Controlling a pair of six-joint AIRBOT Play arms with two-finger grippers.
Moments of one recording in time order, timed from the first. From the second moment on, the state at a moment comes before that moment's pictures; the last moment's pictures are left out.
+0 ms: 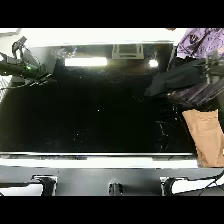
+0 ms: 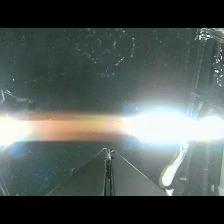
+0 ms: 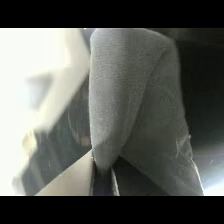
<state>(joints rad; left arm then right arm) 0.02 -1.53 1.80 1.16 -1.42 -1.70 -0.49 -1.66 1.83 -0.81 1.15 1.87</state>
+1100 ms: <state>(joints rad) 0.02 -1.53 1.80 1.16 -1.43 -1.68 -0.54 -1.46 1.86 -1.59 1.56 2.30</state>
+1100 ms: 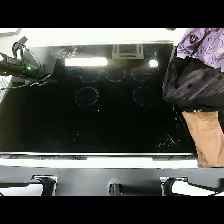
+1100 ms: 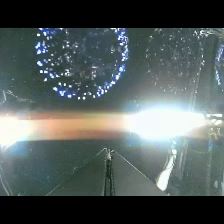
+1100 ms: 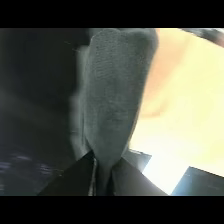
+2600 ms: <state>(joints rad) 0.02 -1.53 1.80 1.15 -1.45 -1.68 -0.54 -1.41 1.22 -2.12 1.69 2.10</state>
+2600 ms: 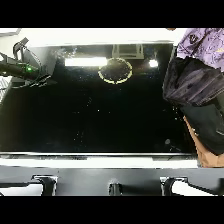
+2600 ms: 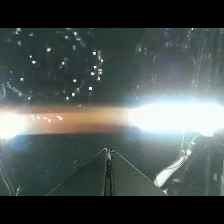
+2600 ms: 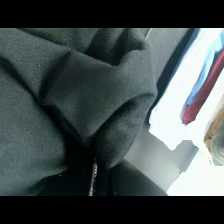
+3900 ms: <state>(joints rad) -0.01 -1.29 1.57 1.27 -1.27 -1.54 -0.20 -1.16 1.24 -1.30 1.13 1.50</state>
